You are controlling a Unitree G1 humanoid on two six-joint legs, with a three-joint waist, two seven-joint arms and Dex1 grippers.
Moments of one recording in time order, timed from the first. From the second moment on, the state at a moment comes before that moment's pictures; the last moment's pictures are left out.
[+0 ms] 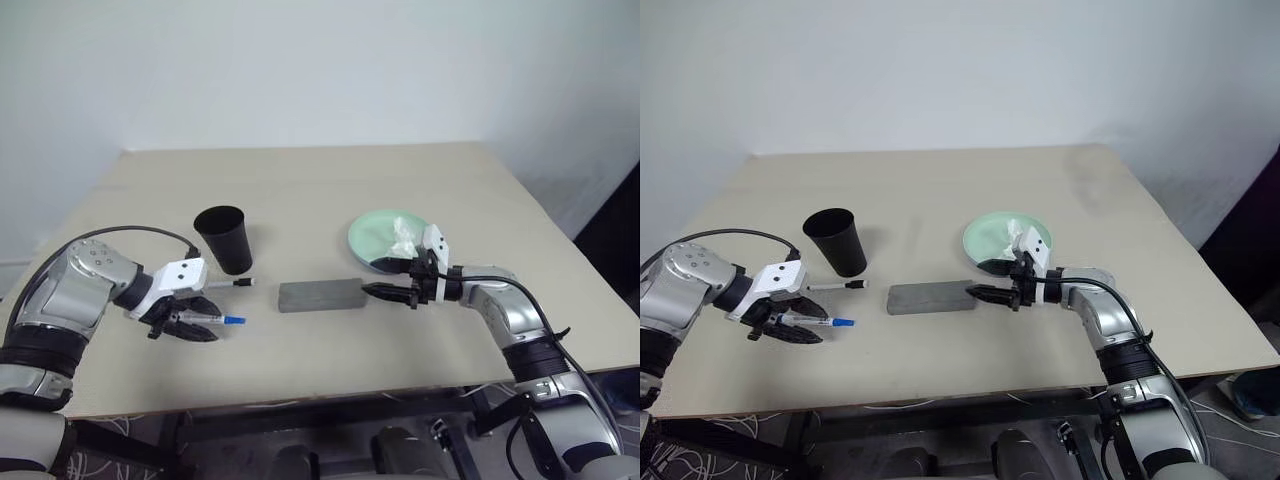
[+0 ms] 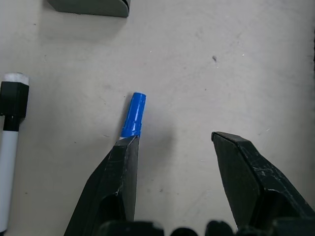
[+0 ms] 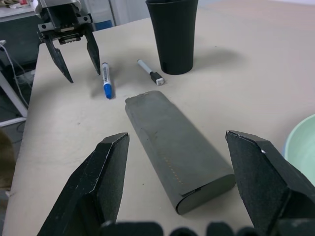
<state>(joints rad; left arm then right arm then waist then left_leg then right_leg) -0.55 1.03 -0.30 0.45 -0.05 0.11 -1.61 -0.53 -0.37 0.14 0.26 0.32 0.36 1.11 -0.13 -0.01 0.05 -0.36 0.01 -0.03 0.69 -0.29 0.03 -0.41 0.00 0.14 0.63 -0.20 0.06</state>
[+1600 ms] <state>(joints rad) -1.12 0.82 -0.57 1.17 0.31 -0.27 -1.58 -0.55 -0.38 0.14 0.26 0.31 0.37 1.11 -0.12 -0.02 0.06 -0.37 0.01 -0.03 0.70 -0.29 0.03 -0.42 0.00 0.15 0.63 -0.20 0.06</state>
